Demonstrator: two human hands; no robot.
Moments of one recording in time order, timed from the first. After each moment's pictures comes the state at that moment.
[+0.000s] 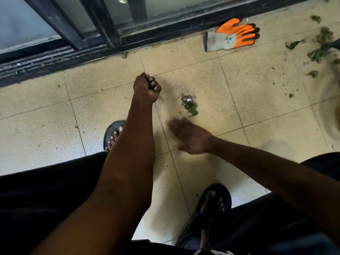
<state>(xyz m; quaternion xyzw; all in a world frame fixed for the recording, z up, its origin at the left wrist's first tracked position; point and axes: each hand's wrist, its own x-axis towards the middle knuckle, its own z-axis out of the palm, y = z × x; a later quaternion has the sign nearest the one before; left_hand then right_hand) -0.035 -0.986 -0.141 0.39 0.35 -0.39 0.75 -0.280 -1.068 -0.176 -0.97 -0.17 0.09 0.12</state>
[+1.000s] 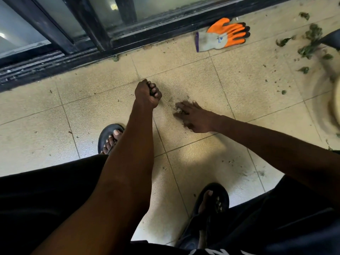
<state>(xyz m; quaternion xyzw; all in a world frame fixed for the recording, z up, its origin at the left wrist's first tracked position) -0.055 -1.003 -0.153 0.42 0.34 -0.42 0.73 -0.248 -1.136 -0.170 -0.96 -0.09 0.25 0.11</state>
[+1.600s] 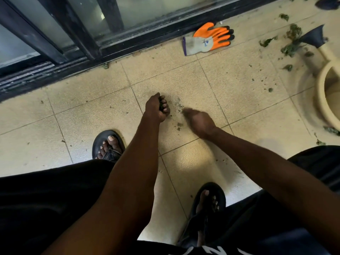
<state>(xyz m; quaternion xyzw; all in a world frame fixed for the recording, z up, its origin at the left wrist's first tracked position) -0.115 -1.024 -0.153 0.50 0.30 -0.50 0.64 -0.284 -1.126 -0.167 -0.98 0.10 0.02 0.16</state>
